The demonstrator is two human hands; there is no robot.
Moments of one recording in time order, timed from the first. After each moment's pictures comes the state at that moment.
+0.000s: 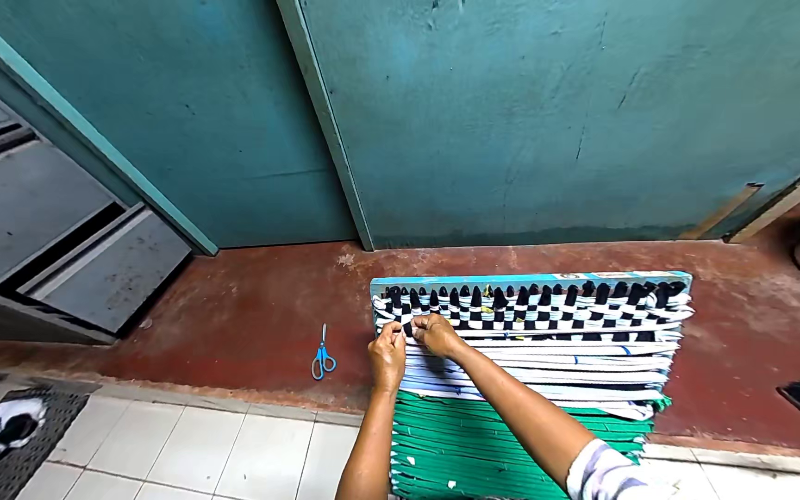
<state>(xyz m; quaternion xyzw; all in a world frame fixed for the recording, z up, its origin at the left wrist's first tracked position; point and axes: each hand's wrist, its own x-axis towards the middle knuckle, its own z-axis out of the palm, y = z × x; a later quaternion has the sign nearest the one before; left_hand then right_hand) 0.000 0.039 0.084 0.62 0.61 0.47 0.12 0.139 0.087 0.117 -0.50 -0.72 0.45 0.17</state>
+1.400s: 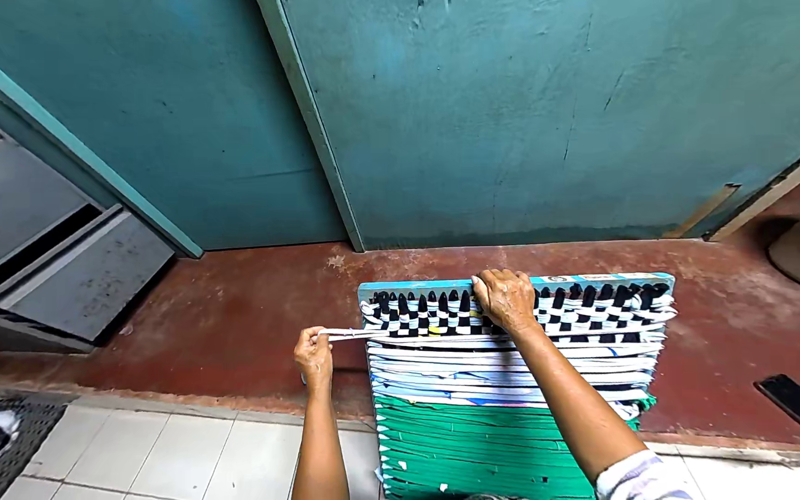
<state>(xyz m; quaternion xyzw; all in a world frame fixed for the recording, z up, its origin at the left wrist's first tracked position) -0.098 0.064 0.087 0.43 0.66 0.60 0.18 0.259 0.107 0.124 -0.62 -0.72 -0.11 0.30</state>
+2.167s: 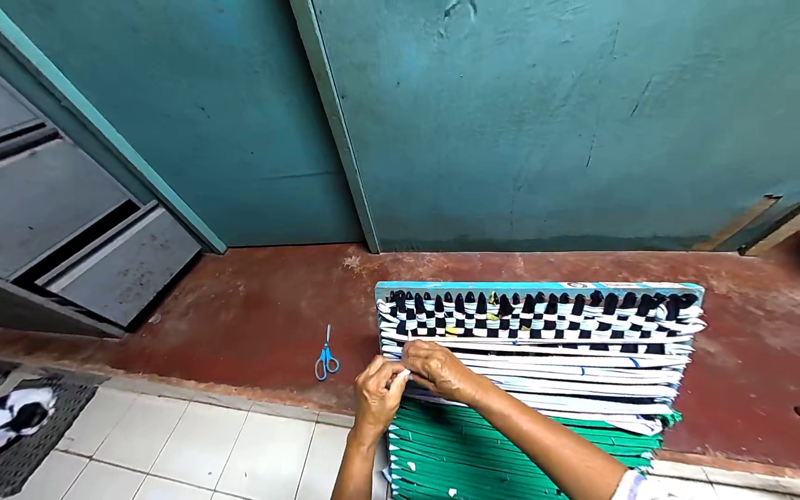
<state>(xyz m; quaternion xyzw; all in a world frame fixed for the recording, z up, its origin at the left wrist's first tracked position) -0.038 -0.014 0.092 0.72 0.48 0.50 0.07 0.140 0.042 0.095 -0.20 -0.89 0.22 0.34</state>
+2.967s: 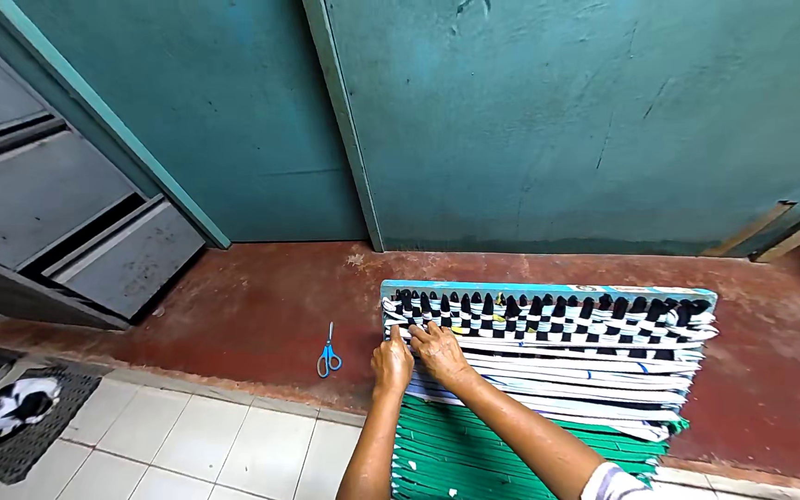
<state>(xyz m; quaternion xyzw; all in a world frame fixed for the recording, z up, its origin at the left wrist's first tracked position) 0.002 0.035 0.133 0.60 0.77 0.07 0.20 0.115 0.050 0.098 -0.45 -0.87 0.06 0.17</state>
